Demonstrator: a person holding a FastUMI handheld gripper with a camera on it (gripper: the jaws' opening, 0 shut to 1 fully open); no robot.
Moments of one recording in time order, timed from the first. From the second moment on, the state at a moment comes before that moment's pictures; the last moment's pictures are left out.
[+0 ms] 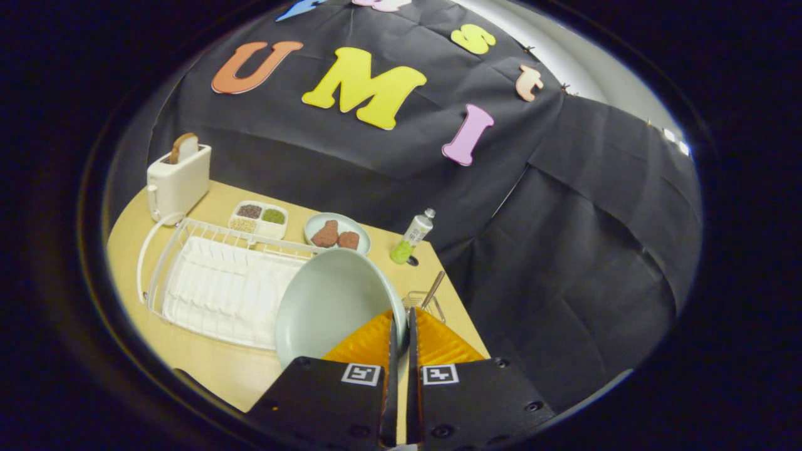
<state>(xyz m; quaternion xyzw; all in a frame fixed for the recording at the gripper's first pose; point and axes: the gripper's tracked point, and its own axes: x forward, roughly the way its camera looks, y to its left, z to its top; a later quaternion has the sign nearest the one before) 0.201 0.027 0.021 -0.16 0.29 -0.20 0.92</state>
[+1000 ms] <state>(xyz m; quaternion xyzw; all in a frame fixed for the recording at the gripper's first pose) 0.120 -0.027 -0.180 0.13 0.44 -0.05 0.89</state>
